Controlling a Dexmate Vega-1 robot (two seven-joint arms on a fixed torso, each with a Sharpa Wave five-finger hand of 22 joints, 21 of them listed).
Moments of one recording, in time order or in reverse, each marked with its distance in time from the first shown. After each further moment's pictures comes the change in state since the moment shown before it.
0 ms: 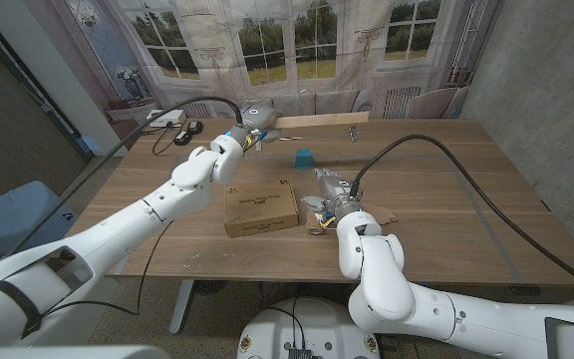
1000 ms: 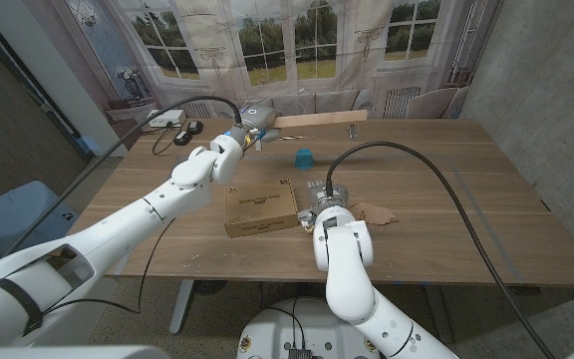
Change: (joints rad) left arm -0.011 -0.003 0.007 0.021 -0.022 -0.004 0.013; left_hand -0.017 -0.002 0.015 -0.002 0.000 -0.002 -0.002 0.009 -0.005 -0.005 0.005 0.031 -0.002 -0.005 -0.005 0.015 -0.002 -0.007 0.004 0.019 -0.019; right arm -0.370 0.382 0.427 0.203 -0.775 0.637 0.595; right_hand 0.049 -0.110 -0.041 0.000 0.043 -0.087 -0.014 0.000 0.000 -0.066 -0.016 0.000 0.005 -0.039 -0.018 0.000 0.000 -0.008 -0.017 0.000 0.000
